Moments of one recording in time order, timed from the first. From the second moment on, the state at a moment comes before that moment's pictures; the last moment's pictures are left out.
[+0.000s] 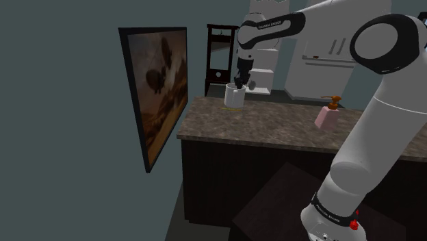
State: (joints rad) arm -0.08 -0.03 -0.14 -1.86 0.03 1.87 -0.36
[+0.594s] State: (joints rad) arm -0.08 -0.03 -0.14 -1.74 0.02 1.75 -0.36
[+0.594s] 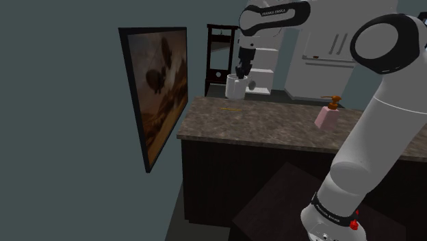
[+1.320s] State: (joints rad) arm -0.08 0.00 -0.14 -1.56 0.03 1.60 -0.36
